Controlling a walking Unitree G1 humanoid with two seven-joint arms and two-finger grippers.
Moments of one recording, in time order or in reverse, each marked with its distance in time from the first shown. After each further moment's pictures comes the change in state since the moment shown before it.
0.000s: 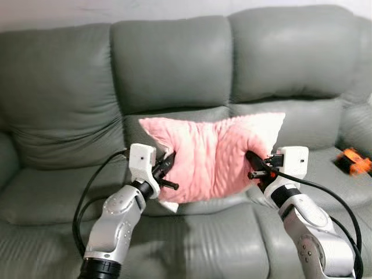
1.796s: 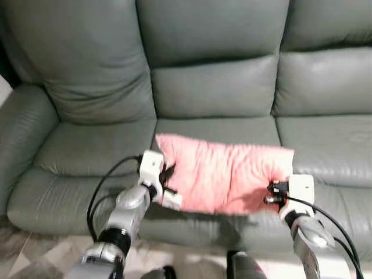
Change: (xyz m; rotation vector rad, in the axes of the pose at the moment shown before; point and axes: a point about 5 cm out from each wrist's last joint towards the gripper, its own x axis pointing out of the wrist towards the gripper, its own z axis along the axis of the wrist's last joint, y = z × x) left arm 0.041 0.031 -0.044 0.126 0.161 0.071; right arm -0.015 -0.062 -0.063 -0.159 0.189 -0.304
